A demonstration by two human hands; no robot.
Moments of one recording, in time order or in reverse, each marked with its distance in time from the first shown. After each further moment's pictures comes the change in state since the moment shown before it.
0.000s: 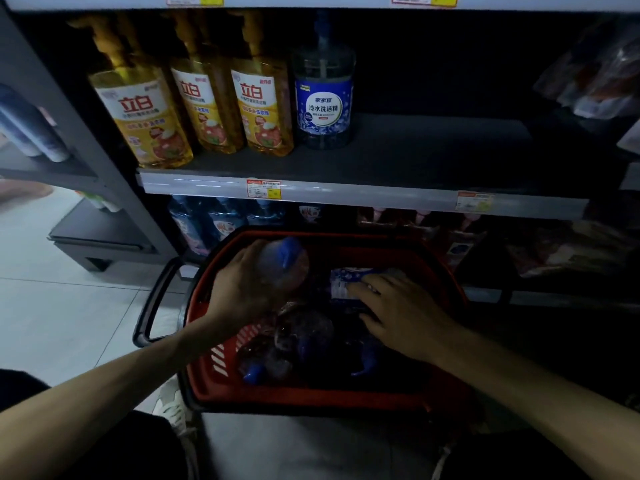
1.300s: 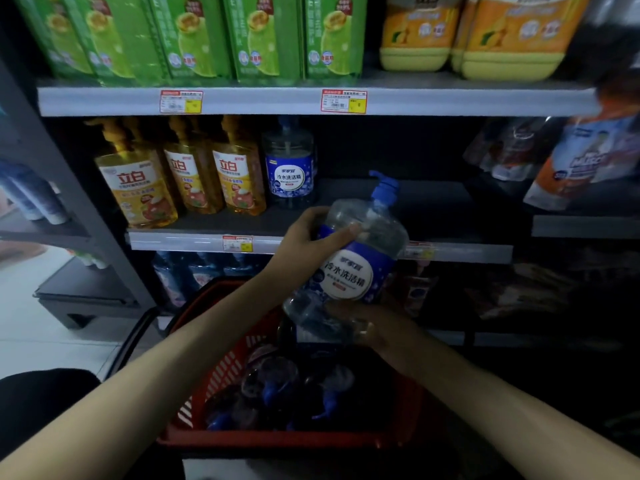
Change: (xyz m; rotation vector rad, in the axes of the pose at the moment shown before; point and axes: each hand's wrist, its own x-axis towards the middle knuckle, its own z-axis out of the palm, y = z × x) left_hand 0.046 0.210 -0.019 -0.754 -0.187 0.028; right_hand -0.025 0.005 -0.089 1.643 0.083 0.455
